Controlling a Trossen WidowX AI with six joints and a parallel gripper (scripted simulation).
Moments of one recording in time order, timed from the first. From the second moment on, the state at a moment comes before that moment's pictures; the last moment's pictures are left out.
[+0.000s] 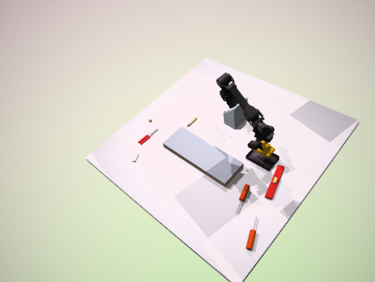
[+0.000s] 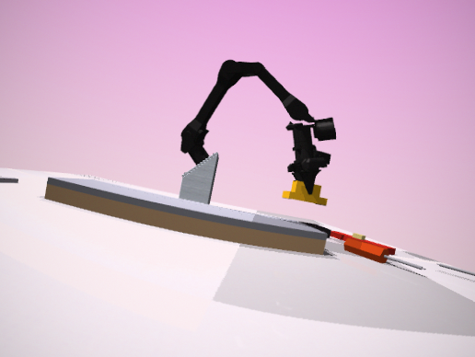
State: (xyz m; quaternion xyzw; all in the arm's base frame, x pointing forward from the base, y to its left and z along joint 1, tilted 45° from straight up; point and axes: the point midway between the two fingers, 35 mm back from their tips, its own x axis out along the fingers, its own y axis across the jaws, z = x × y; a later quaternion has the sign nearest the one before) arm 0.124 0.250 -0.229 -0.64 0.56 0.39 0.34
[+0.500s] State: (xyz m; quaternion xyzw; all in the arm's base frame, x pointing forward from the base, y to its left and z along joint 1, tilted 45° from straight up) arm 0.128 0.223 -0.259 -0.64 0.56 0.39 0.34
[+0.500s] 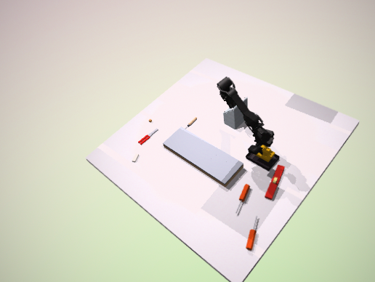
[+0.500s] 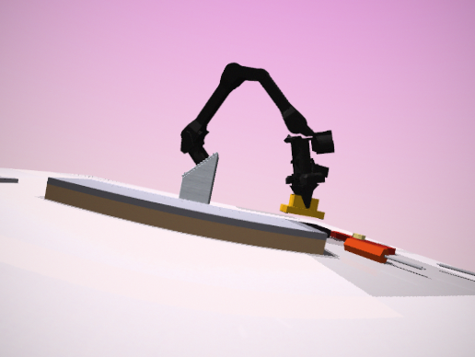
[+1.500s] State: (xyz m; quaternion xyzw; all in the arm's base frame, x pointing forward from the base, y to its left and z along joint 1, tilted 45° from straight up) arm 0.130 0.190 -0.289 -0.64 0.57 0.39 0.34
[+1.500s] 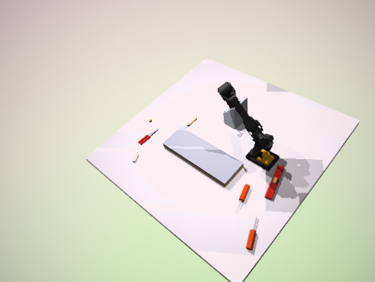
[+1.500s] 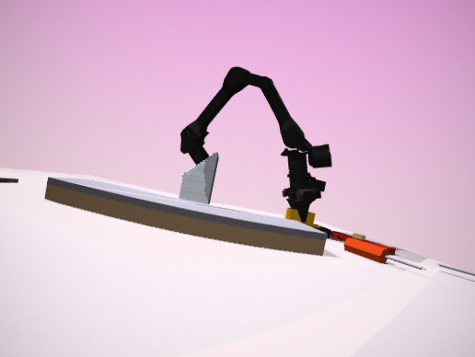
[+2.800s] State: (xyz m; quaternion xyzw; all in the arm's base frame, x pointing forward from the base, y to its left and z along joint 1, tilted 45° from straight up) arm 0.266 0.192 -0.124 -0.30 0.67 0.09 0.67
